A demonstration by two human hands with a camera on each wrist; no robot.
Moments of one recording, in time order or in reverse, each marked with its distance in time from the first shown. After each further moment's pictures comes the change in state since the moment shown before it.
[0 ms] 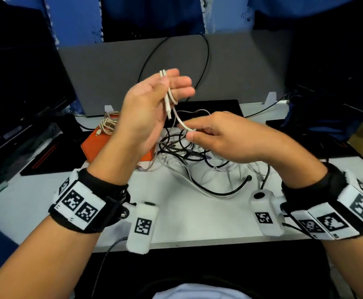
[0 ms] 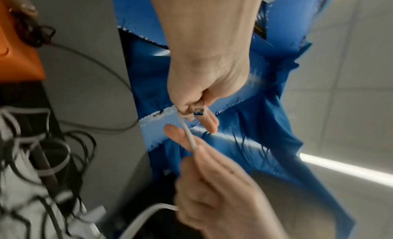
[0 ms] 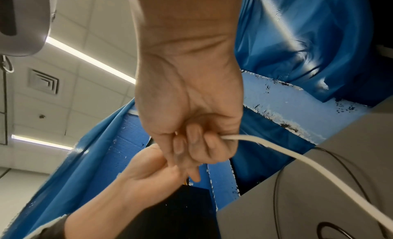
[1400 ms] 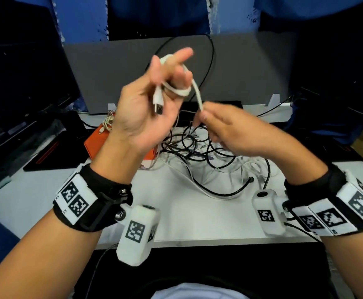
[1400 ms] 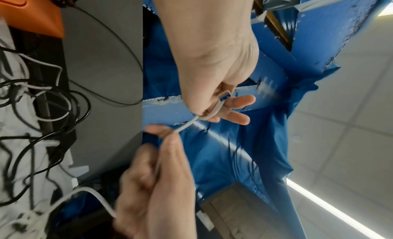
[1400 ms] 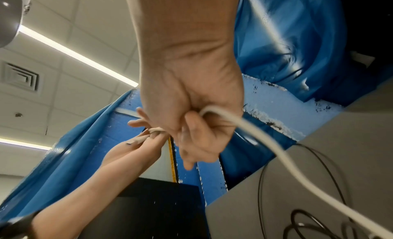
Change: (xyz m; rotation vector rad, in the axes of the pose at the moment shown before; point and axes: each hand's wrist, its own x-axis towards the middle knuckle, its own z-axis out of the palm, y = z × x) left_hand -0.004 0.015 0.001 -0.694 -0.232 -0.106; right_hand 0.007 0.017 0.004 0.204 0.127 0.097
